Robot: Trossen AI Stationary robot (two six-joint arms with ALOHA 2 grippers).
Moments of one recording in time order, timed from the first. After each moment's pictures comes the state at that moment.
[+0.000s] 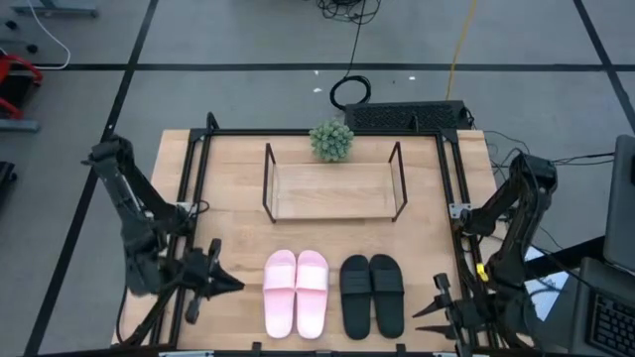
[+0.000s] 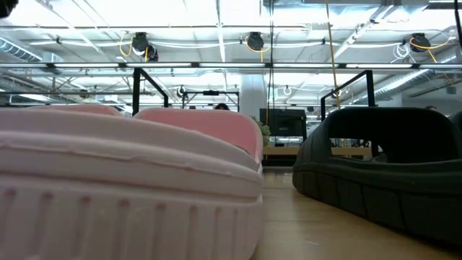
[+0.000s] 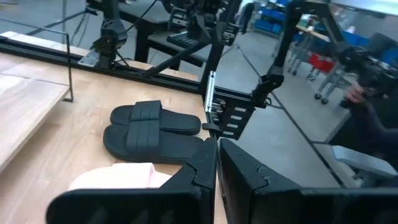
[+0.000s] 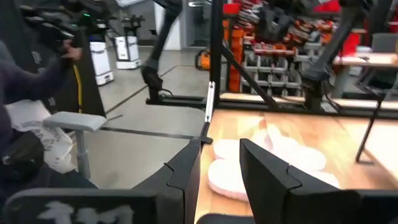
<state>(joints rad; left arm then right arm) -1.04 1.11 0.84 -0.03 -0.83 -0.56 1.27 1.37 0.73 0.45 1.08 0.22</state>
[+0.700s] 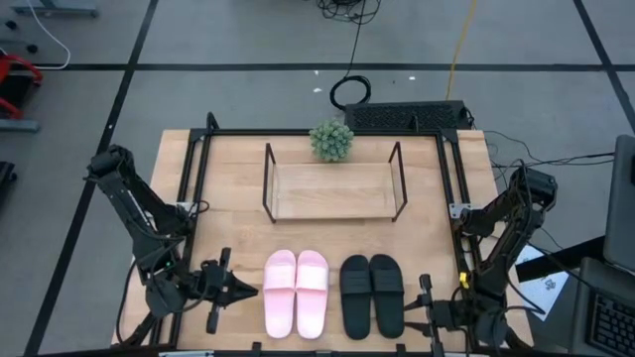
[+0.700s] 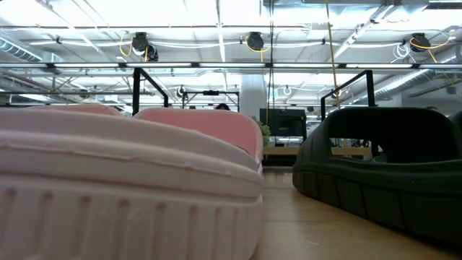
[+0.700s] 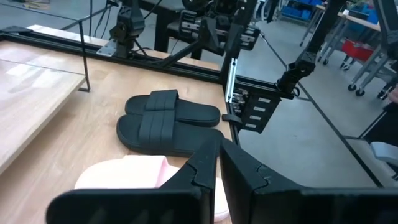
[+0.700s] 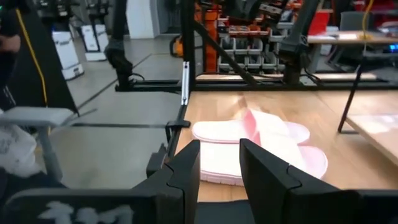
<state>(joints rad) -0.99 1.24 0.88 -0.03 -0.84 -0.59 1.17 1.49 0.73 0.45 1.07 0.36</state>
